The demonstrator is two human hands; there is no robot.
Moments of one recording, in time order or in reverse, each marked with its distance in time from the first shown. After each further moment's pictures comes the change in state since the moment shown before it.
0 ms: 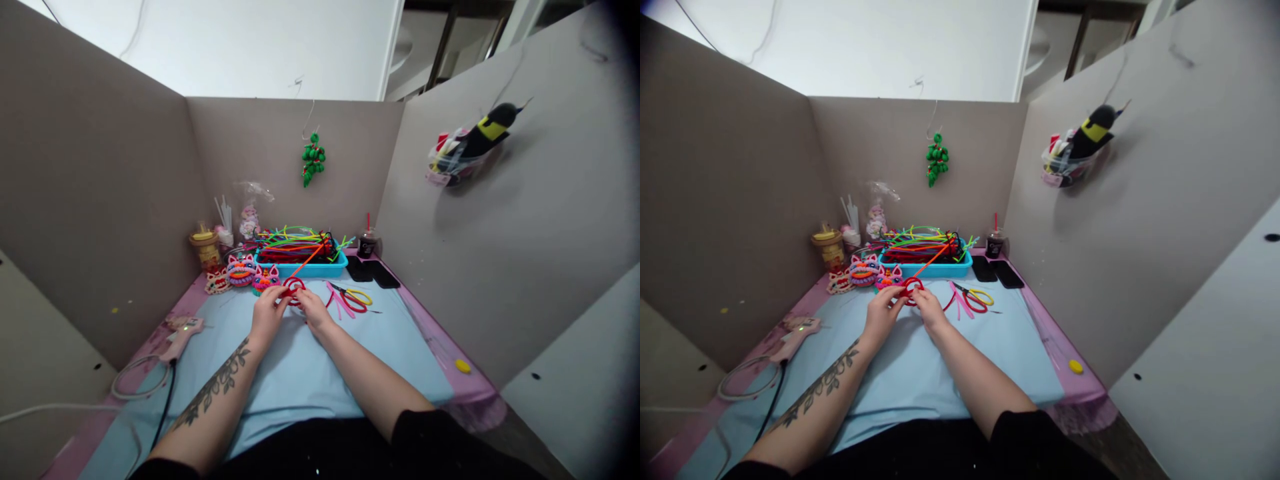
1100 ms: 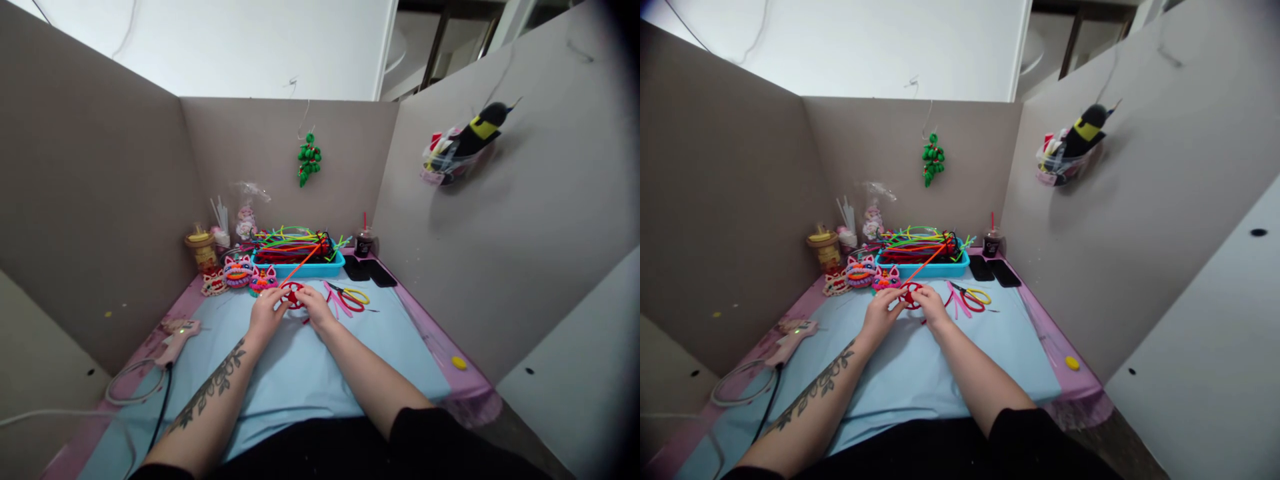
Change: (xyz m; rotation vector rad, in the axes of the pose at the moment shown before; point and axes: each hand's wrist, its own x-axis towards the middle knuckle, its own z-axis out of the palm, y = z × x) left_hand 0.002 -0.003 -0.001 0.098 -0.104 0.109; right_hand 0.006 -0.002 -0.011 0.054 0.013 -0.087
